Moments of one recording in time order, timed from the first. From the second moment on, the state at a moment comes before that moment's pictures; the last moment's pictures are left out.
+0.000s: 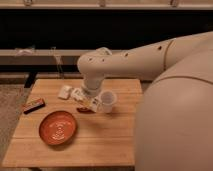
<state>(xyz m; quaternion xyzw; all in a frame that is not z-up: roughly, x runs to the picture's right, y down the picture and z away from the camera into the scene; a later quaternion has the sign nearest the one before) -0.089 0.062 0.707 -0.33 -0.02 0.24 0.91</state>
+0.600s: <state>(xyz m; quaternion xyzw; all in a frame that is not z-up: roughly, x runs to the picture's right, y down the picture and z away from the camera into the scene) -0.148 0.083 0.722 -0.36 -0.07 0.18 0.91</state>
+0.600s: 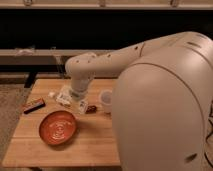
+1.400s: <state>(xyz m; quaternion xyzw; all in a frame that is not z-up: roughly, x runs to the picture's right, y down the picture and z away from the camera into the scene) -0.183 0.097 0.715 -0.38 -0.10 0.12 0.91</state>
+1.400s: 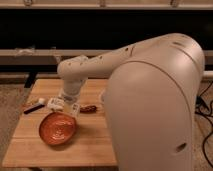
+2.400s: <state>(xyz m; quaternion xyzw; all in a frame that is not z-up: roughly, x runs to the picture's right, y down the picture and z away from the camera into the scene) -0.215 0.157 0.745 -0.41 -0.09 0.09 0.90</state>
